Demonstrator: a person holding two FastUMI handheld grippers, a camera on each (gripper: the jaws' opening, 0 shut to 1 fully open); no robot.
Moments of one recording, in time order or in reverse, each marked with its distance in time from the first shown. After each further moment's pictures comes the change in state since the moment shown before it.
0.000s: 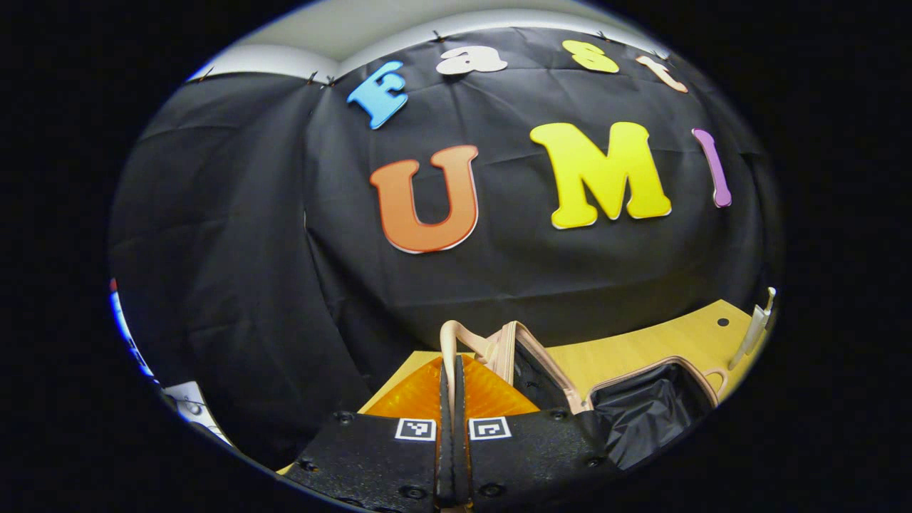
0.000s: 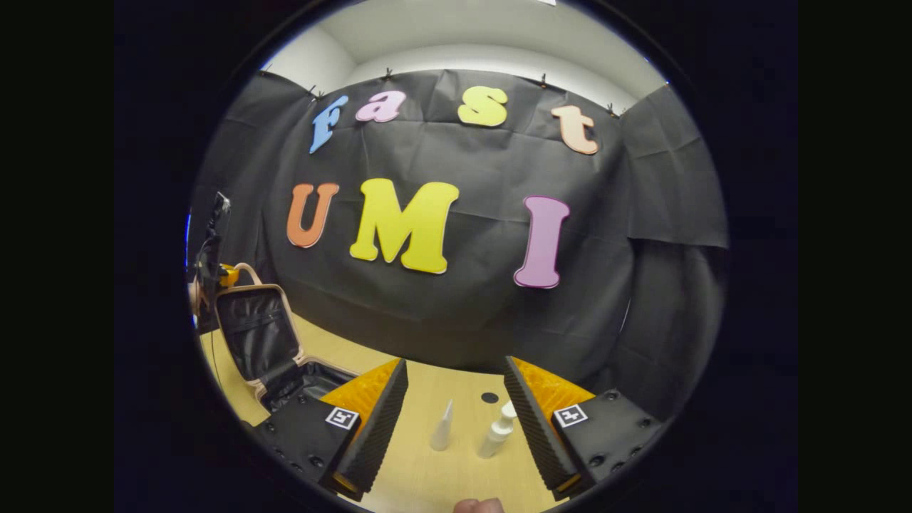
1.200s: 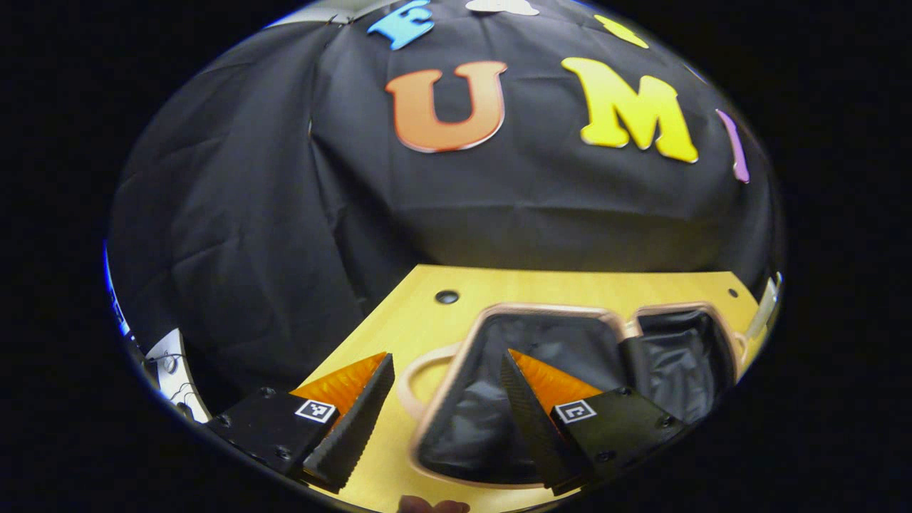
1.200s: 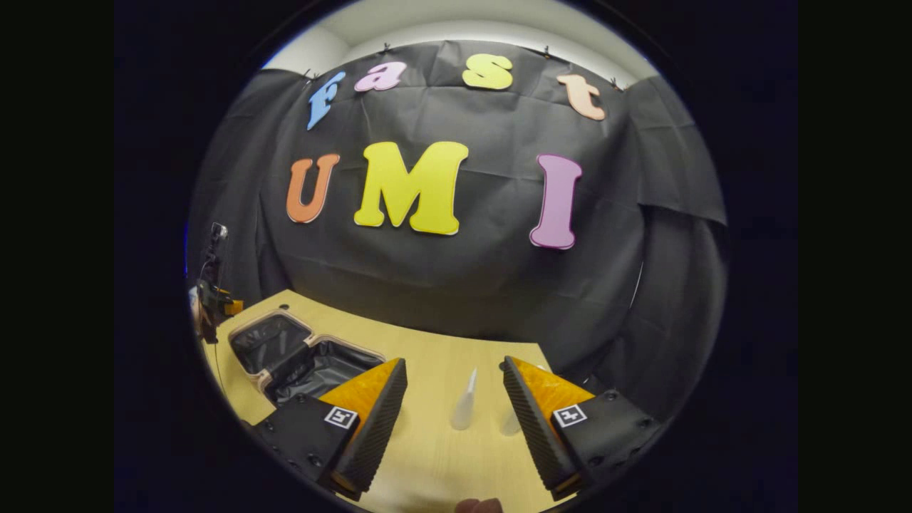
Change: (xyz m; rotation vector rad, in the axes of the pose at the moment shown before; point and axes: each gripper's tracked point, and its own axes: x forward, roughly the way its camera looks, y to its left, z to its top) left arm 0.019 -0.060 -0.058 -0.025 0.196 -0.038; right arm 0.019 0.019 -0.060 0.099 0.137 0.050
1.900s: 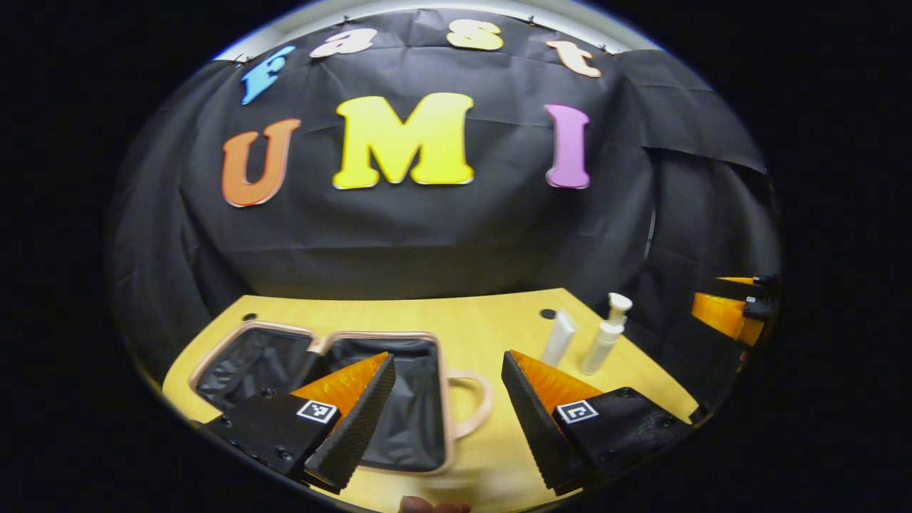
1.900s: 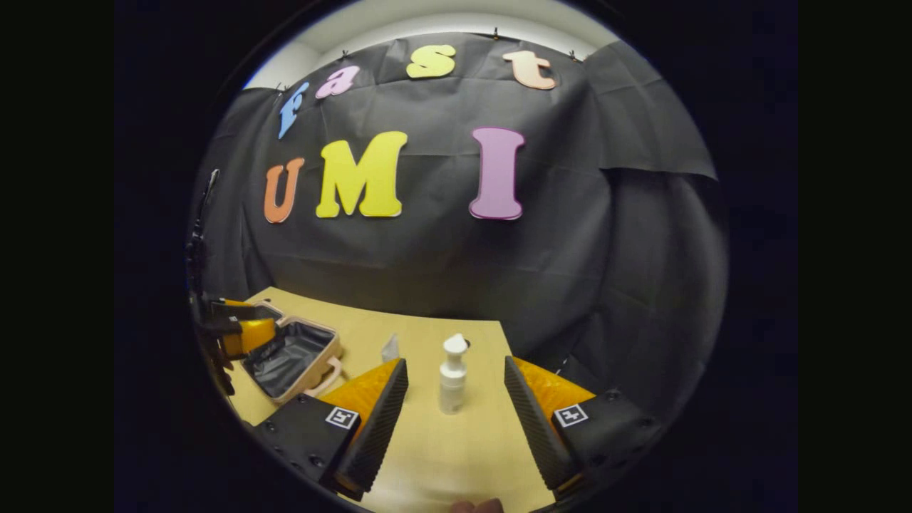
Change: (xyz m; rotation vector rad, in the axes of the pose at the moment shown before) left arm -0.137 -0.398 -0.003 0.040 -0.046 -0.474; right arm -0.028 -0.161 -0.047 0.038 0.056 -0.106
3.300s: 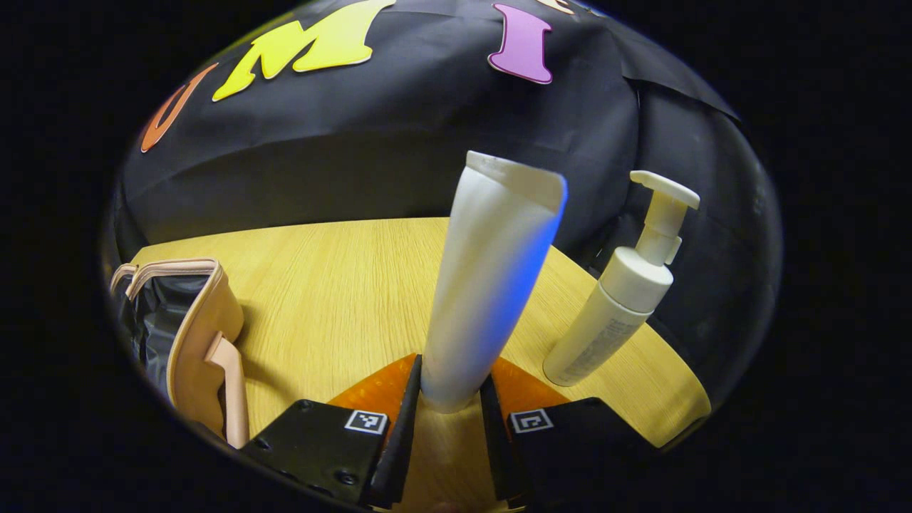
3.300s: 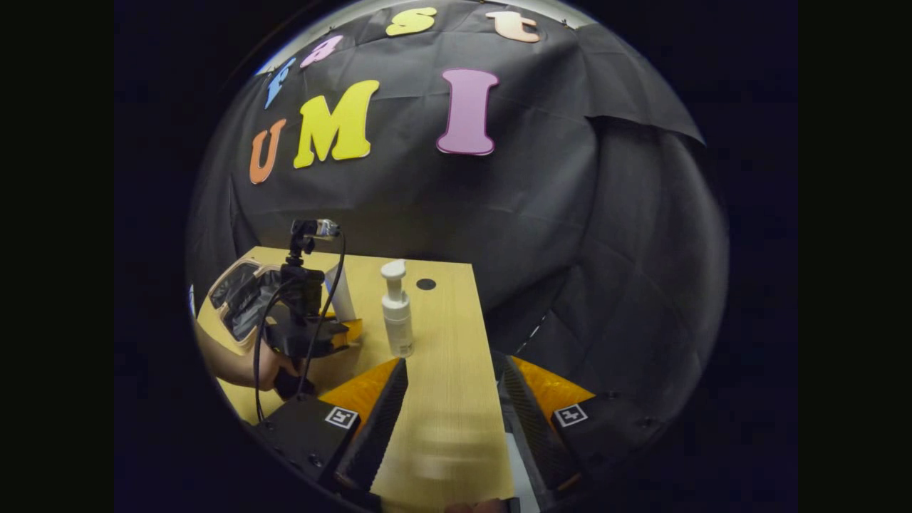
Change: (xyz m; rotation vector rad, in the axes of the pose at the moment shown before) left arm 0.193 -0.103 -0.123 -0.036 0.227 -0.138; right arm 0.013 -0.056 -0.076 -0.011 0.206 -0.021
